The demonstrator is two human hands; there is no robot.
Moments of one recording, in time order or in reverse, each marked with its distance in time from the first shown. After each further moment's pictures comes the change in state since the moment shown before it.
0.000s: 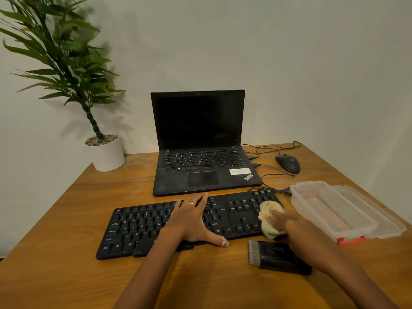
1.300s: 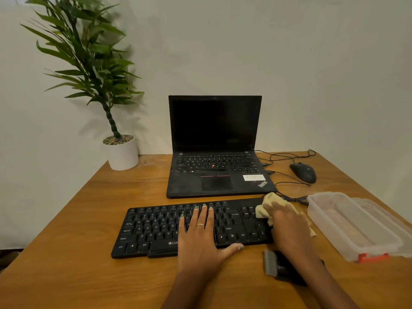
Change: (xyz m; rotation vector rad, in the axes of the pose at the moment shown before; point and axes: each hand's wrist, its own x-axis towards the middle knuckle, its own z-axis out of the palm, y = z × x) left_hand -0.040 0.025 0.033 0.045 0.234 -0.277; right_hand 0.029 -0.070 -0.011 -0.062 0.319 0.235
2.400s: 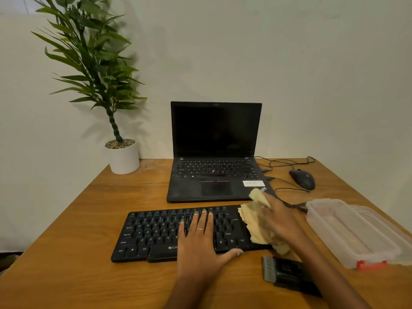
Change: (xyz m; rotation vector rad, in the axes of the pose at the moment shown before) left_hand -0.003 -0.001 0.002 -0.046 0.034 -0.010; right_hand 0.023 -0.006 -0.016 0.673 -0.063 0.081
